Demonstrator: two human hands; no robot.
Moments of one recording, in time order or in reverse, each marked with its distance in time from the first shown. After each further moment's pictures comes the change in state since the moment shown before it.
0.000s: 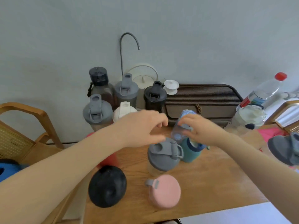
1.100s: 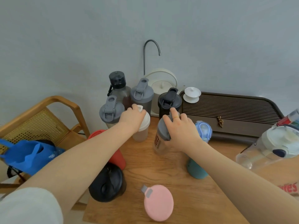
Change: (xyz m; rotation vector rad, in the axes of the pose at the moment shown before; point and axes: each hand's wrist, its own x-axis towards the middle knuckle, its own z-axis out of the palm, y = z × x) left_hand 0.060 -0.074 0.045 0.518 -0.110 -0.713; right_hand 0.054 -0.045 0.014 -0.355 0.098 -0.086
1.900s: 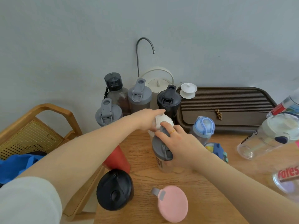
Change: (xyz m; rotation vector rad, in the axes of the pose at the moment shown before) left_hand 0.012 0.002 -0.017 -0.435 -0.172 0.396; right_hand -0.032 -0.031 -0.002 0.126 -0.122 -0.142
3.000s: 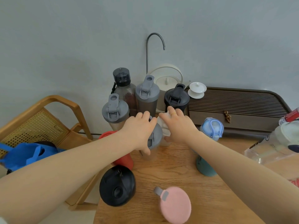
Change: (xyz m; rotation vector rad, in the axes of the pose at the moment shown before) left_hand -0.066 0.007 0.017 0.519 0.114 -0.110; right_hand 0.072 0.028 0.014 -0.064 0.023 0.088
